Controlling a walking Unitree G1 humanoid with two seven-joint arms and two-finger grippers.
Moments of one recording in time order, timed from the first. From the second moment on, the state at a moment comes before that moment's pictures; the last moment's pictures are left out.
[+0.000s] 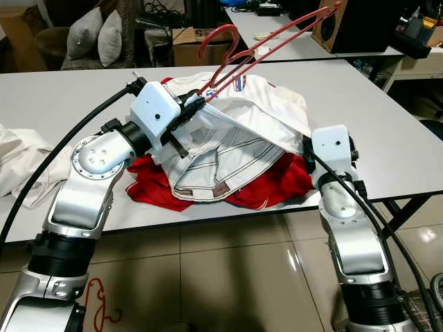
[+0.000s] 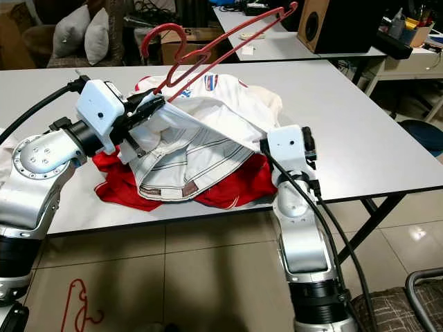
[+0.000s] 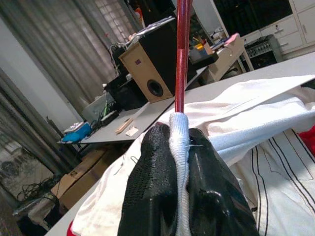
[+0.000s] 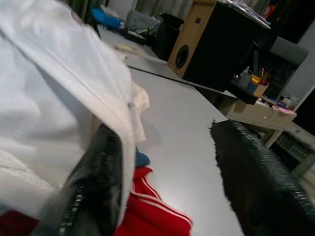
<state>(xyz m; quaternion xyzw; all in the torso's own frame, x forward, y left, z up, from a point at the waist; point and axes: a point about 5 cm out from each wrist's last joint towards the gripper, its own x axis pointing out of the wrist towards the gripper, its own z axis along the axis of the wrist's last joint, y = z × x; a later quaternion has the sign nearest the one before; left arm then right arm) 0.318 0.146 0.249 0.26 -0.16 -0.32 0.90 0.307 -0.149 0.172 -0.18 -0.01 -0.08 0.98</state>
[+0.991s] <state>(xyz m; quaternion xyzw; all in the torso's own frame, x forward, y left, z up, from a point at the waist) 0.317 0.147 0.246 0.26 -0.16 -0.32 0.90 0.305 -0.141 0.167 -0.10 -0.02 -0.05 0.99</state>
